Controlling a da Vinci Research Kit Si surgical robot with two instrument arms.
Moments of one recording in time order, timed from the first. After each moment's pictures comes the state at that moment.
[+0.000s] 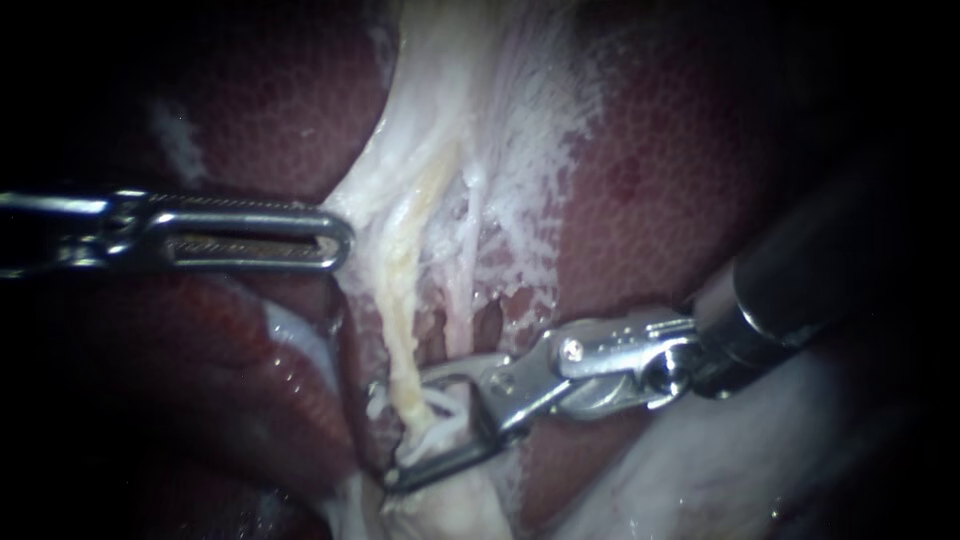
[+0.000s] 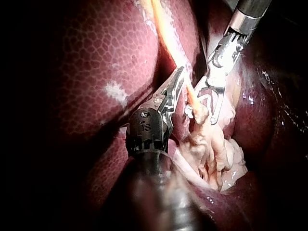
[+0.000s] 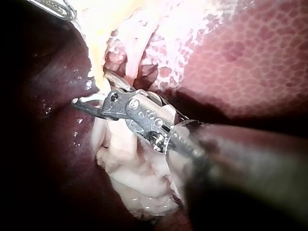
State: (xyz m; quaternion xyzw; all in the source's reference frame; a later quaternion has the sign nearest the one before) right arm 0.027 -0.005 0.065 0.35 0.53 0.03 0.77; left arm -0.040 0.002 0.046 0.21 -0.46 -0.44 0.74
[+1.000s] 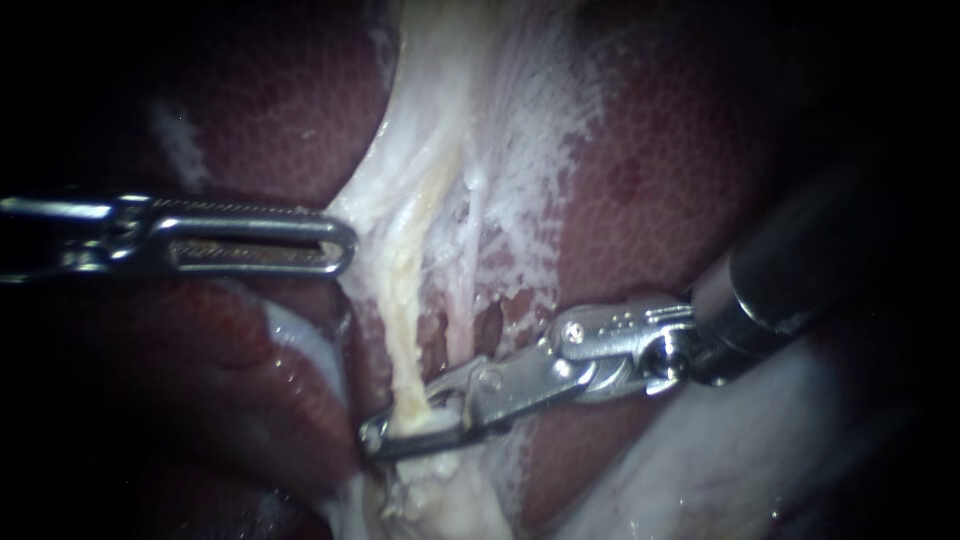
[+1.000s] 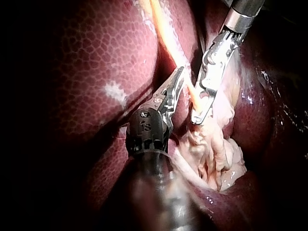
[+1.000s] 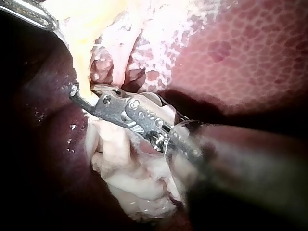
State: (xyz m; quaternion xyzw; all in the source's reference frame) right arm 0.026 -0.004 0.067 0.38 0.52 0.03 0.77; left arm -0.040 0.002 0.046 0.21 -0.46 -0.44 0.74
